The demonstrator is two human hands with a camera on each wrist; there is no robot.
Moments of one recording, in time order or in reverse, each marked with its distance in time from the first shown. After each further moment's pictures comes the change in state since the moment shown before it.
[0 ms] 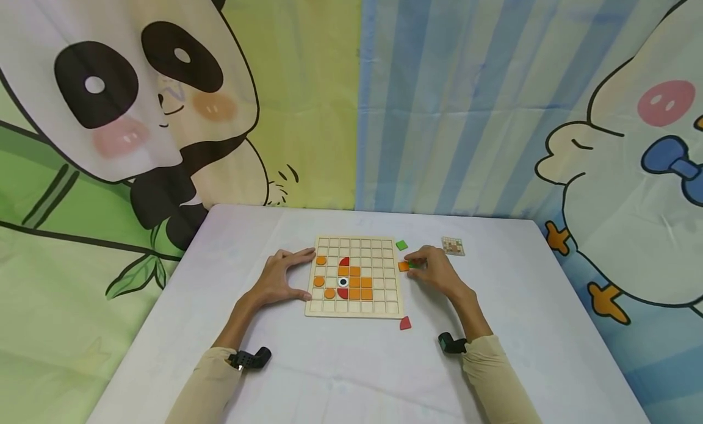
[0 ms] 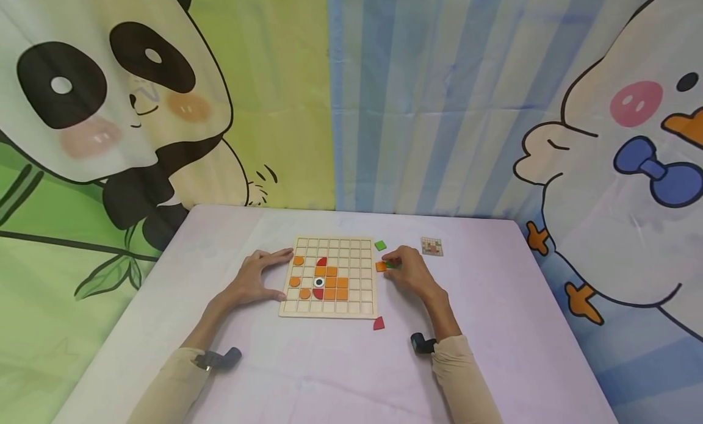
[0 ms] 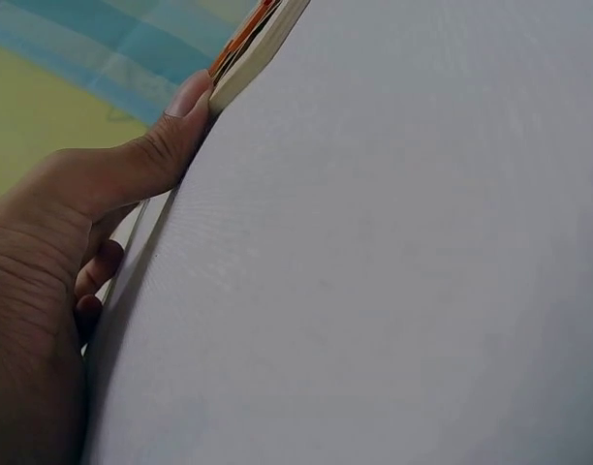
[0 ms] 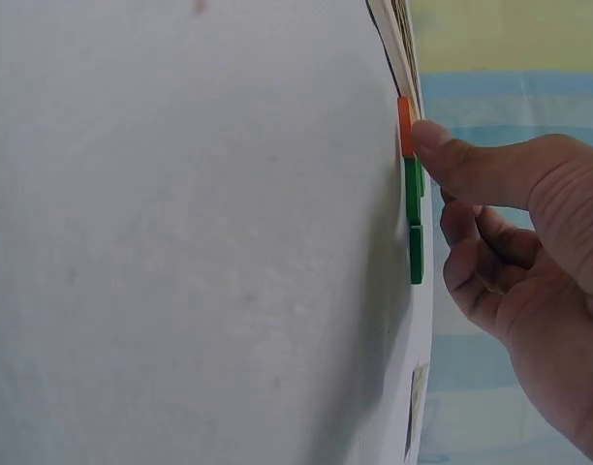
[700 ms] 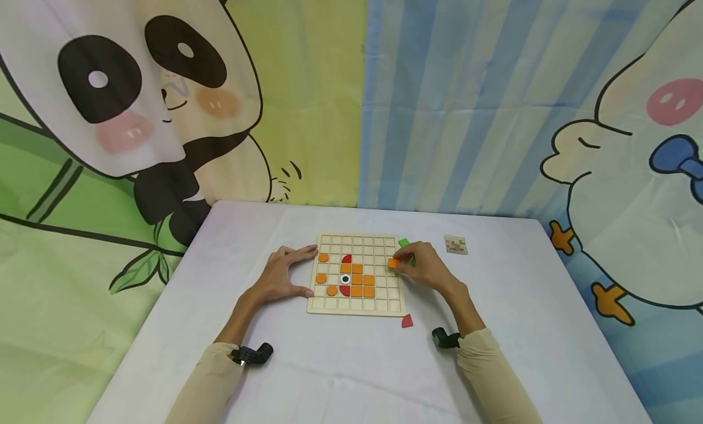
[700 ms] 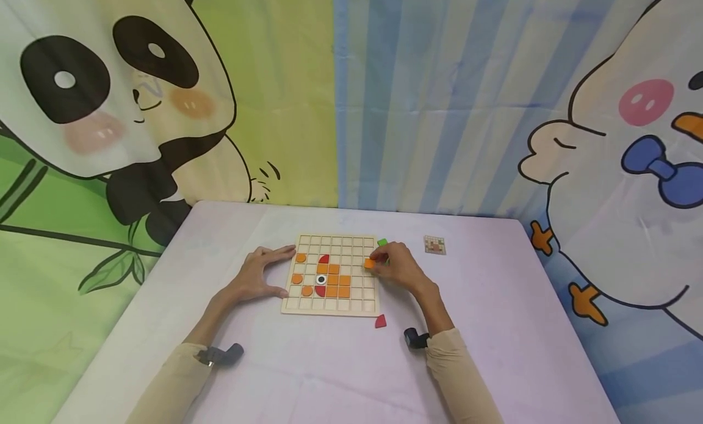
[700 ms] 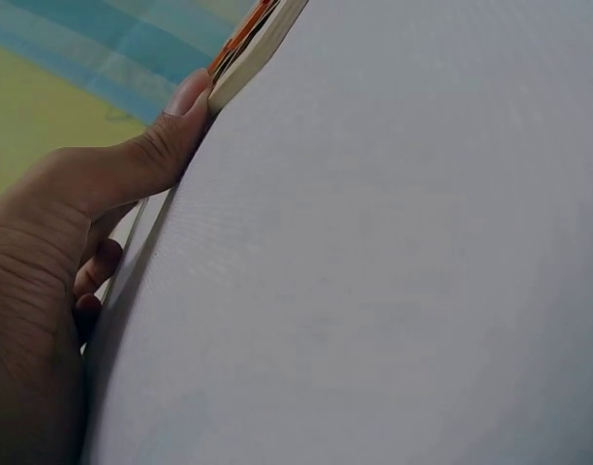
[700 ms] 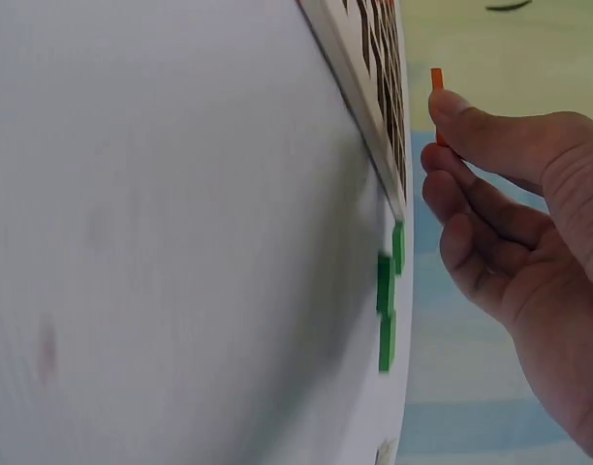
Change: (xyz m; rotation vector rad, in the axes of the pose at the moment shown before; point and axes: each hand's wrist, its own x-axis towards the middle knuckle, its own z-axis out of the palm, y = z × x) left_hand 0.000 0.003 -0.001 0.009 -0.012 -0.018; right_hand 0.016 -0.021 0.009 0.032 -0.065 -0.119
